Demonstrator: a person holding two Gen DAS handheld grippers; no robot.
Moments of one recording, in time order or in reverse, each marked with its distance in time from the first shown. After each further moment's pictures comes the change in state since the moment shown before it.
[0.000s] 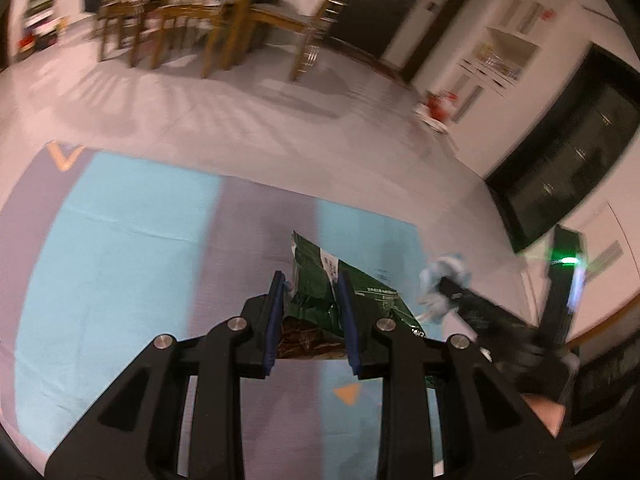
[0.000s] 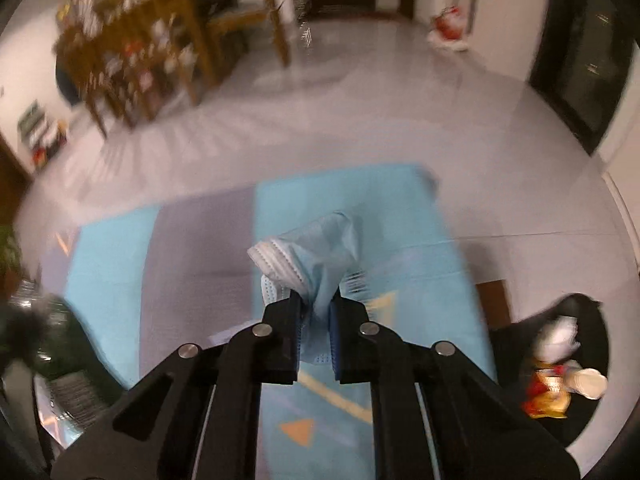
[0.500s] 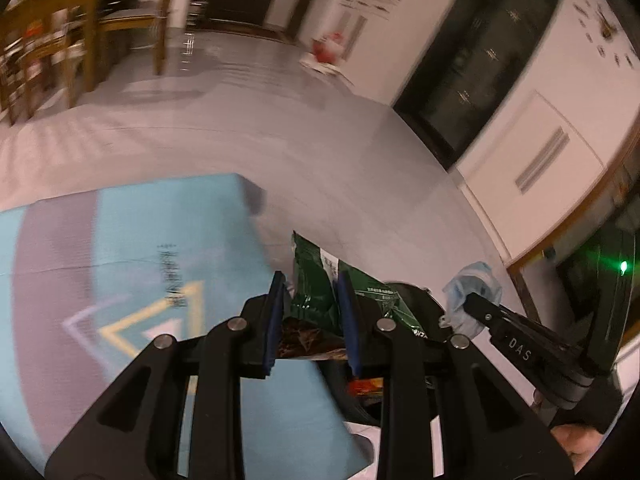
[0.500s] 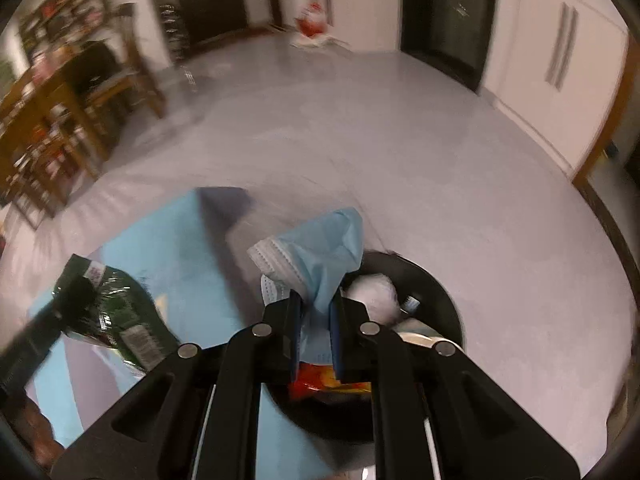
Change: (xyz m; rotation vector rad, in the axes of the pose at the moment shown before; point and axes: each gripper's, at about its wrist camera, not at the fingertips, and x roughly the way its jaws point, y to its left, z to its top) left arm 0.090 -0.245 -0.075 0.337 0.118 -0.215; right arm -0.082 -0.240 -0.052 0.324 -0.010 -0.244
